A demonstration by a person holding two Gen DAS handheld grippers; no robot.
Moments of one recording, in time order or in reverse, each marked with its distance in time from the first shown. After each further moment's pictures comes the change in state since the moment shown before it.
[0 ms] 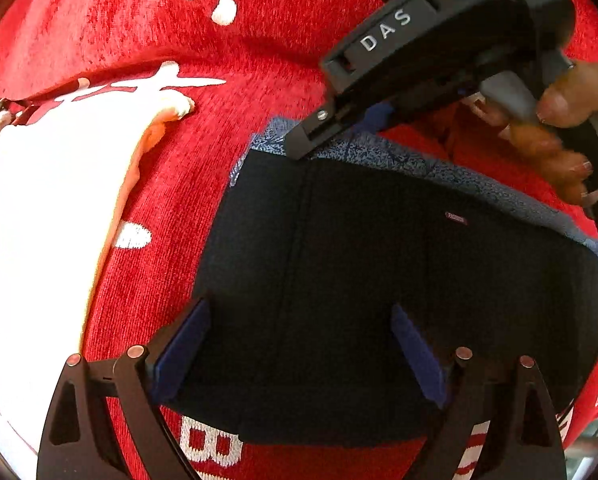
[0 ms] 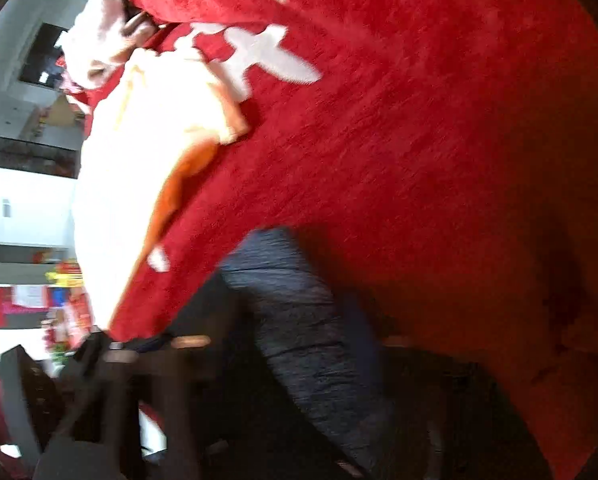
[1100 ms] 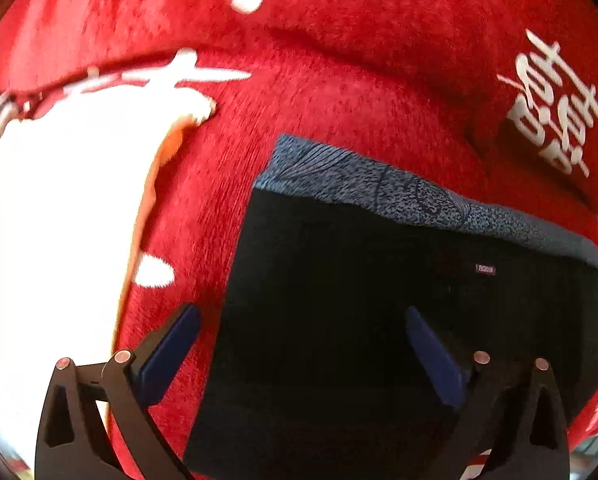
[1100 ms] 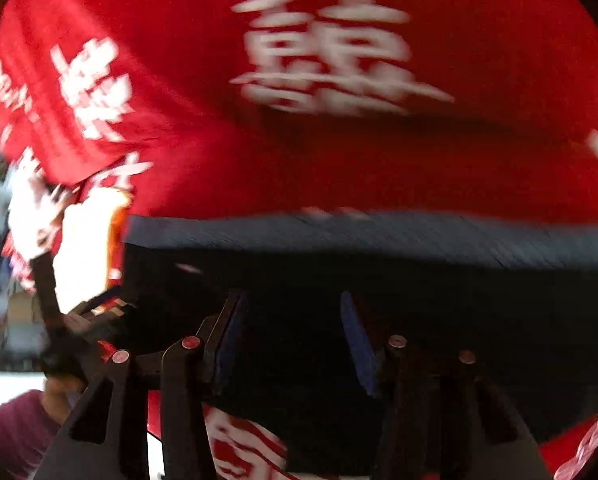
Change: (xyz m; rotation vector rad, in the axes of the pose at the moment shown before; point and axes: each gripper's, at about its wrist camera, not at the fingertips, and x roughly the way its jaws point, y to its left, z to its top) left arm 0.016 0.008 0.045 0.007 0.096 0.101; right arm -0.149 -0.075 -0.273 0.634 -0.451 -0.218
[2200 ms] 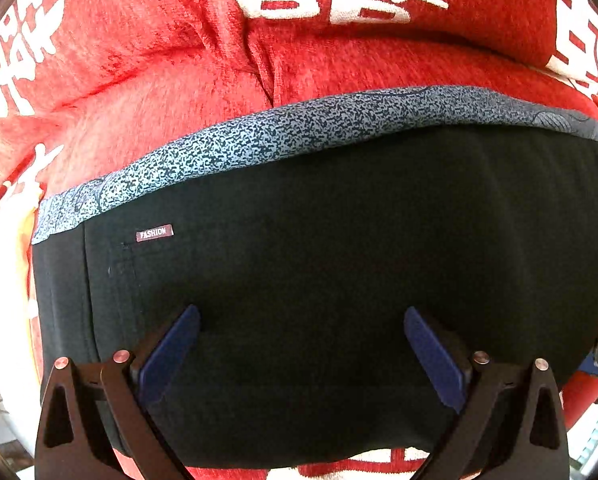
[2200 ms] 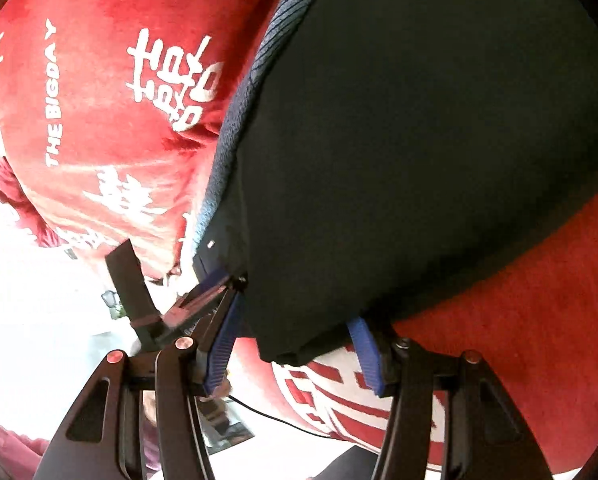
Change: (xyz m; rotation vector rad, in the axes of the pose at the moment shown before) left arm 0.009 -0.196 -0.030 0.346 0.096 0.002; right arm 0.022 -0.112 -0.124 0.546 0.008 0.548
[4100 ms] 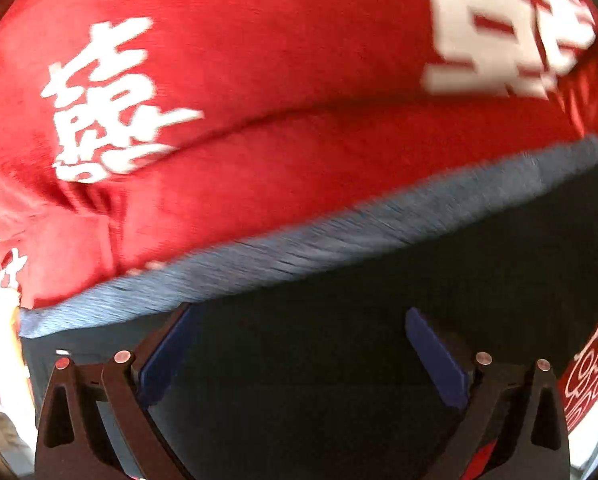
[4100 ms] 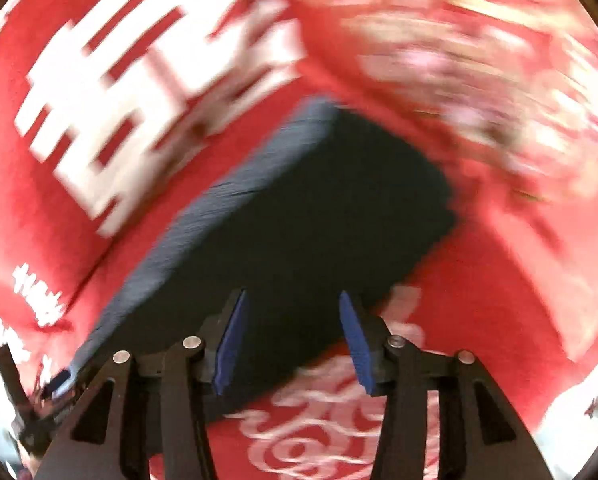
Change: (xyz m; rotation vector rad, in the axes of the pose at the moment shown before) left arm -0.010 -0.195 0.074 0.135 -0.044 0.019; right arm -0.278 -0.074 0.096 0.027 -0.538 -0.644
